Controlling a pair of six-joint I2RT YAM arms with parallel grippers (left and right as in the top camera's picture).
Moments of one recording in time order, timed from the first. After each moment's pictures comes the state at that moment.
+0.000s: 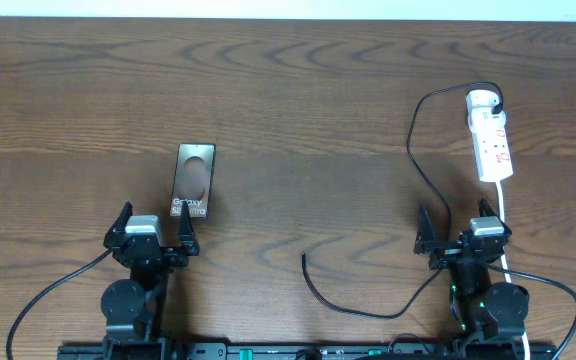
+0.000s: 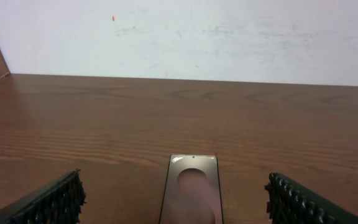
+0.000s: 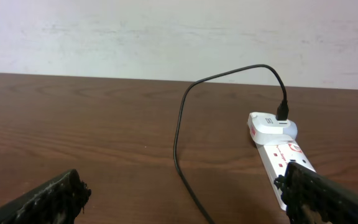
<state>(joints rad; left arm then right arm) 0.01 0.01 0.02 -0.11 0.02 -0.03 0.03 0.01 0.01 -0.07 -0.07 -0.01</state>
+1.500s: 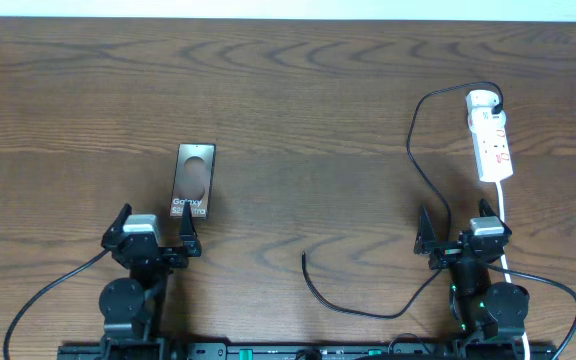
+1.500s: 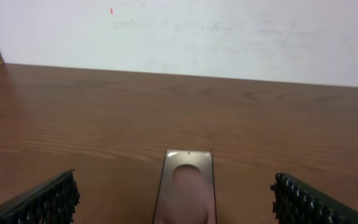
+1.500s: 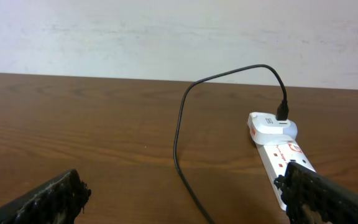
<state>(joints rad) 0.01 0.04 0.07 -0.15 0.02 -0.07 0.03 0.01 0.01 -0.07 -0.07 -0.01</state>
